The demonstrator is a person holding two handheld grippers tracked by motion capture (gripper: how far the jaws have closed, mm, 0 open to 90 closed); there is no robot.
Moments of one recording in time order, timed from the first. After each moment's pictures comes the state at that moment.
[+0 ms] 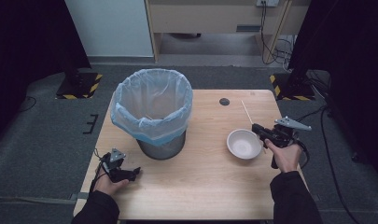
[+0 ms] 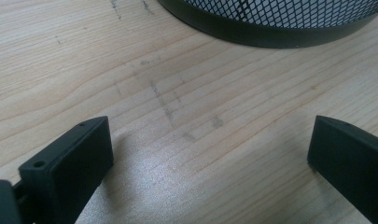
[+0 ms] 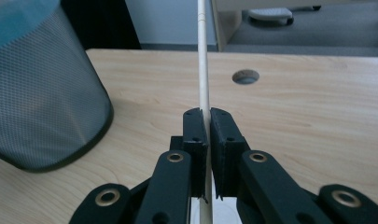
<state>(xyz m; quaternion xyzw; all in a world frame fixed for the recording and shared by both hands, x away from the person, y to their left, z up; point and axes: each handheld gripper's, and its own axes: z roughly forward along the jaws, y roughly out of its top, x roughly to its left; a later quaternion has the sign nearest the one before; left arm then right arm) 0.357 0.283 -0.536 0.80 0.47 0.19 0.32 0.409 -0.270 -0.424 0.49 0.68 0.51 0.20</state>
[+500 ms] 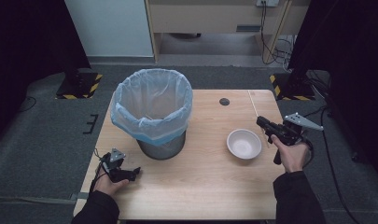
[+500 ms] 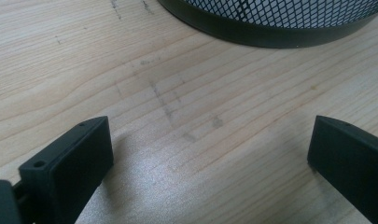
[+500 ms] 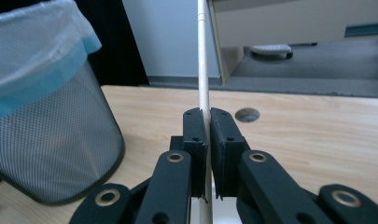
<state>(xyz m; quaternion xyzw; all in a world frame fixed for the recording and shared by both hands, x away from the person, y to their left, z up) 0.357 0.283 -0.536 0.80 0.47 0.19 0.32 0.401 -0.277 -0.398 0.47 0.64 0.56 0.23</state>
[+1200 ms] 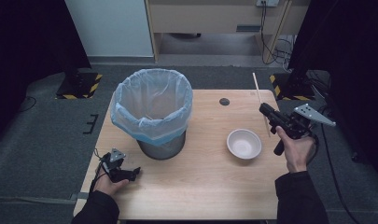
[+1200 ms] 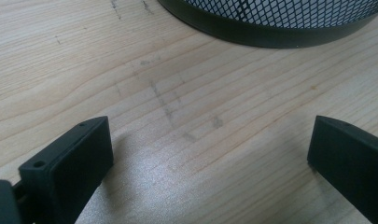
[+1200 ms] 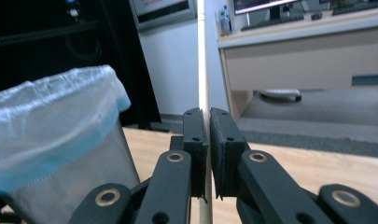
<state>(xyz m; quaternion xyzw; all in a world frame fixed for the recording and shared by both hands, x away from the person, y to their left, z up) 0.357 0.283 -0.536 0.80 0.47 0.19 0.32 0.396 -0.272 -0.353 0.43 0.60 0.62 0.25</state>
